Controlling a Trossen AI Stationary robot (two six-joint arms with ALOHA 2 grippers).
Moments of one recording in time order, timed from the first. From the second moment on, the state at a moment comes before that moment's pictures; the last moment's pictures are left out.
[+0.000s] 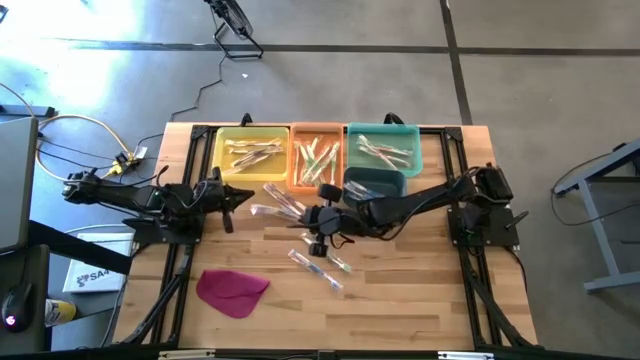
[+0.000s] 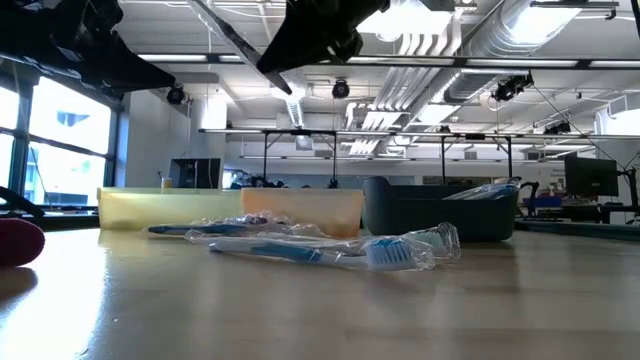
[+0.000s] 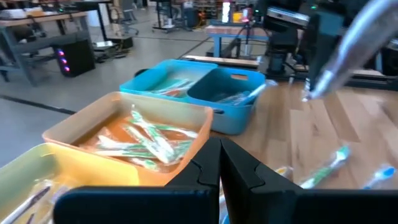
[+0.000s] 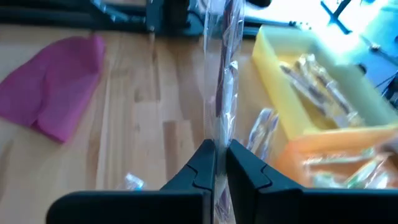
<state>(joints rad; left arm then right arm) -0.20 0.29 0.25 -0.07 -0.53 -0.08 0.19 1.83 1.42 -0.19 0.39 0.08</state>
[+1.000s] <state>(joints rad) -0.20 0.29 0.25 0.13 -0.42 -0.06 0.12 1.84 1.42 -0.06 0.38 0.06</state>
